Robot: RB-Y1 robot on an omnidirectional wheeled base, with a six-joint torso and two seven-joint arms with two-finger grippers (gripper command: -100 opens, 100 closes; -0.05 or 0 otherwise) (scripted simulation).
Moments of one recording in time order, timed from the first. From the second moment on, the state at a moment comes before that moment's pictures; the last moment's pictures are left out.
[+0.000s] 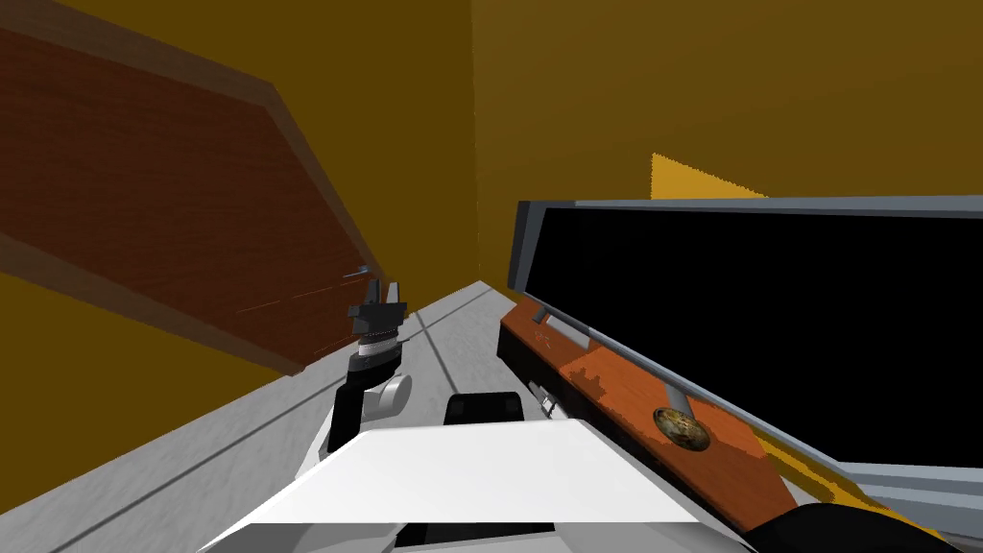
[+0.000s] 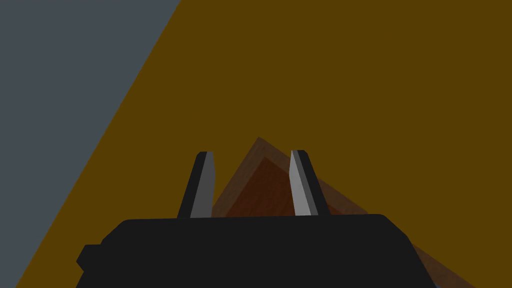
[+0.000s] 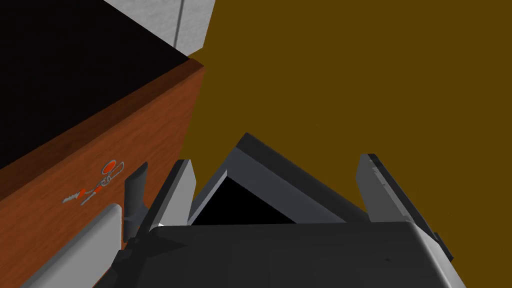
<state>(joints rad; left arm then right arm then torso) 0.46 0.01 -0.03 -2.25 0.06 -0.55 0.14 0.79 -0.59 0.31 -1.76 0.39 -0.49 -0.03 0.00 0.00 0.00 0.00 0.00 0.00</state>
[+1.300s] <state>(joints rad) 0.46 0.01 -0.03 -2.25 0.06 -0.55 0.14 0.87 -0.84 0.50 -1.46 0.61 -0.37 -0.02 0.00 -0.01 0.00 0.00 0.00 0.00</state>
